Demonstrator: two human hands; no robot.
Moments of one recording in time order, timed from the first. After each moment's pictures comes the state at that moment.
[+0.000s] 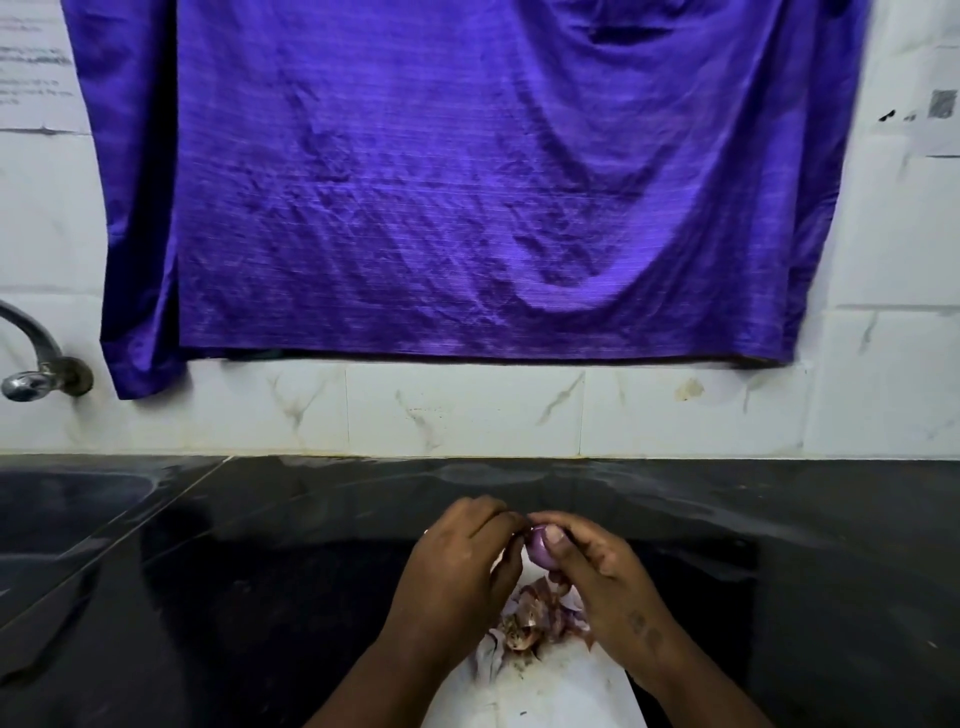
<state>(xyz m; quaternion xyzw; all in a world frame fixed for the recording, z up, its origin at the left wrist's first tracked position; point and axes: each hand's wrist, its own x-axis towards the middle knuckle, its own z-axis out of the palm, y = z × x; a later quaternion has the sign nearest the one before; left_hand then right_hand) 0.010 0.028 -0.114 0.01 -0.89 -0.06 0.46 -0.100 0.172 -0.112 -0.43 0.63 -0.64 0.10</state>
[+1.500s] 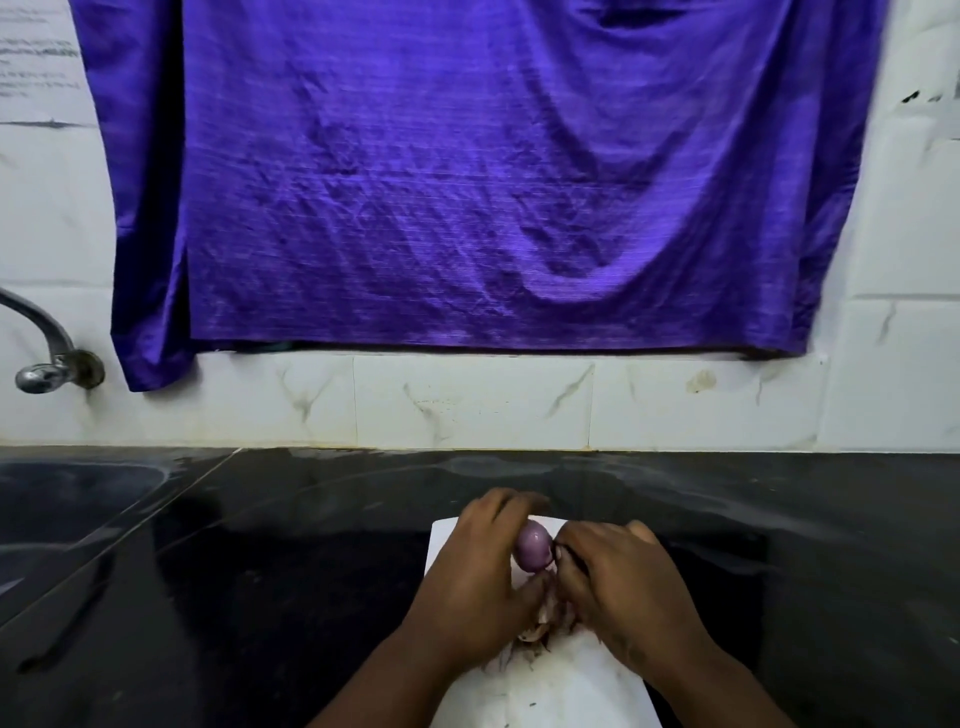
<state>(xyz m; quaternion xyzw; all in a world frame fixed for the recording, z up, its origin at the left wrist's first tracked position) 0.009 0.034 -0.116 0.05 -0.91 -0.22 0.34 -0.101 0.182 -0.107 -0.51 0.80 -0.23 -0.20</state>
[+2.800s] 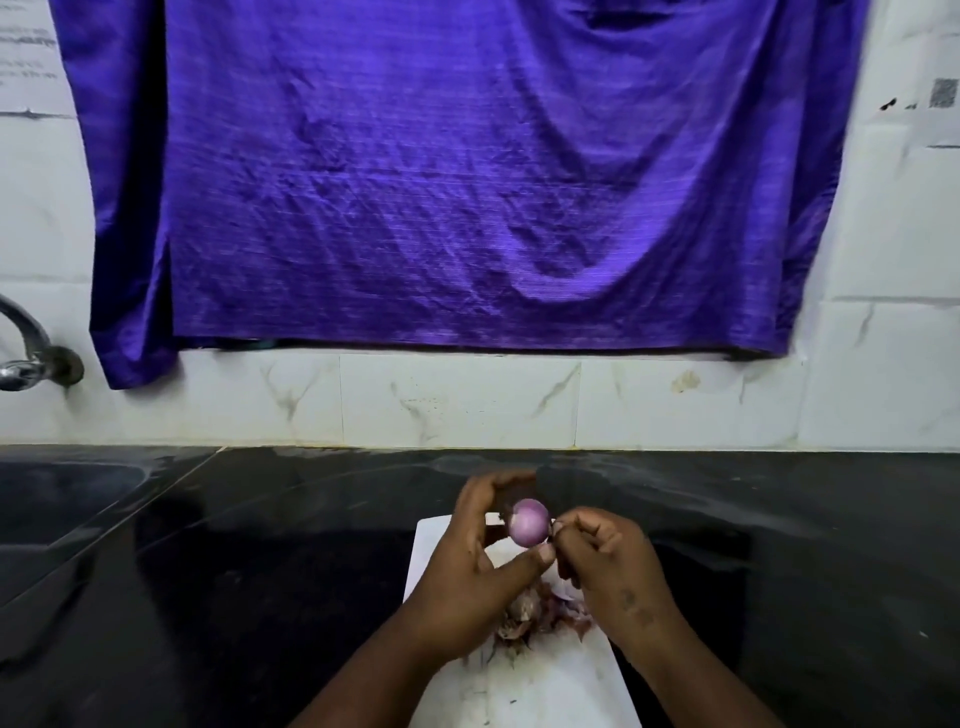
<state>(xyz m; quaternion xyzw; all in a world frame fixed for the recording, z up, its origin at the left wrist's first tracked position) 0.008 0.049 -0.108 -0.01 -0.78 -0.53 0.34 -0.103 0.178 -0.108 -0.37 0.70 -0.61 0.01</state>
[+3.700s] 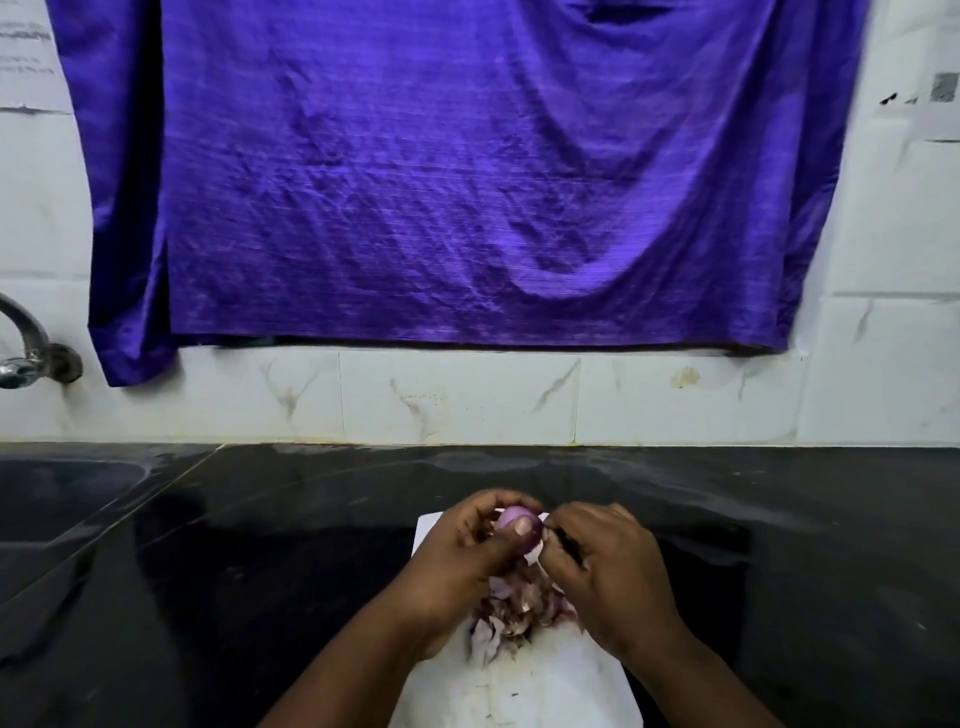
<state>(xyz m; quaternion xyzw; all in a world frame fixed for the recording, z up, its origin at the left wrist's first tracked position) 0.017 0.046 -0.093 0.04 -0.71 -0.67 0.23 -0.102 0.179 -0.109 -0.49 0.75 -0.37 -0.26</state>
